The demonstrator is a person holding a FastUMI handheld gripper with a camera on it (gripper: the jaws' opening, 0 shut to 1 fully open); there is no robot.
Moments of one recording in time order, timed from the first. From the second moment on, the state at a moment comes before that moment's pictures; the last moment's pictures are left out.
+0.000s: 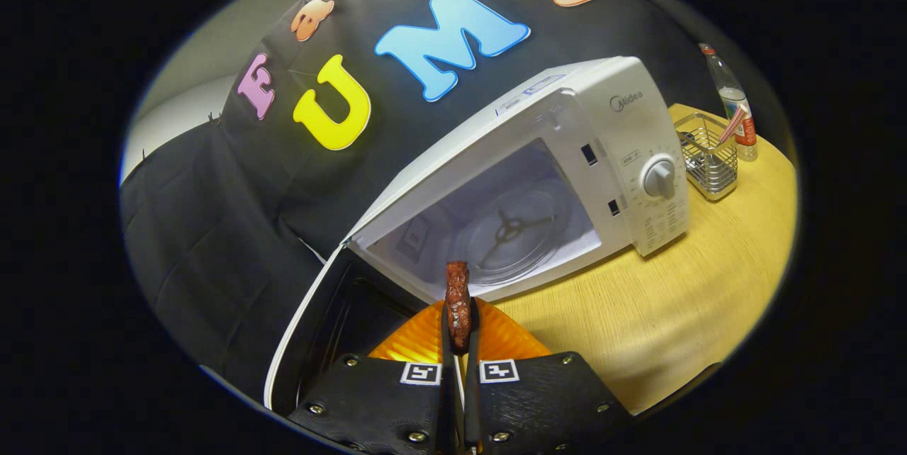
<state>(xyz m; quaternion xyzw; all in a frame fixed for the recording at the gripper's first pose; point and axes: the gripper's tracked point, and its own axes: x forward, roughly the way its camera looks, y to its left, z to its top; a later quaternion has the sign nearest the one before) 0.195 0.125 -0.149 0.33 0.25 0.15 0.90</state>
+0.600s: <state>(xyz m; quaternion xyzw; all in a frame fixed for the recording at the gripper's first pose) 0.294 0.151 -0.195 0.34 0.22 0.10 0.91</state>
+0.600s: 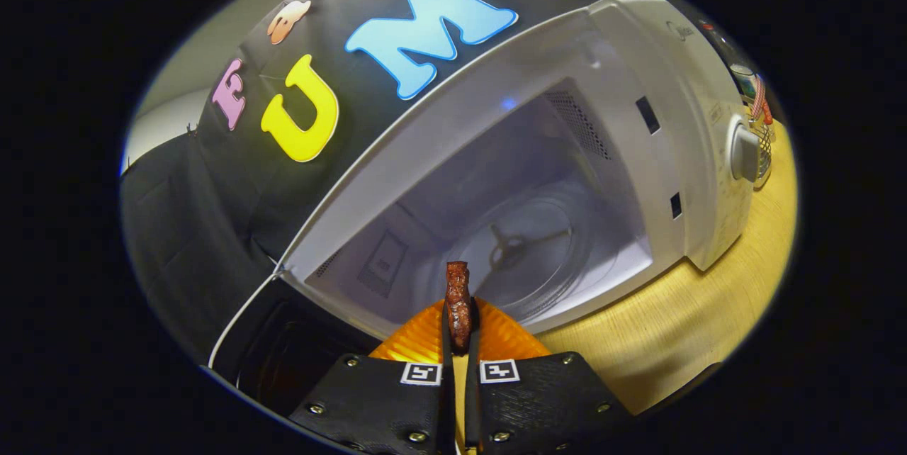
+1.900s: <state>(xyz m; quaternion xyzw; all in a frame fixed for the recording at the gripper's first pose) 0.301 0.111 -0.165 0.04 0.15 0.06 0.99</state>
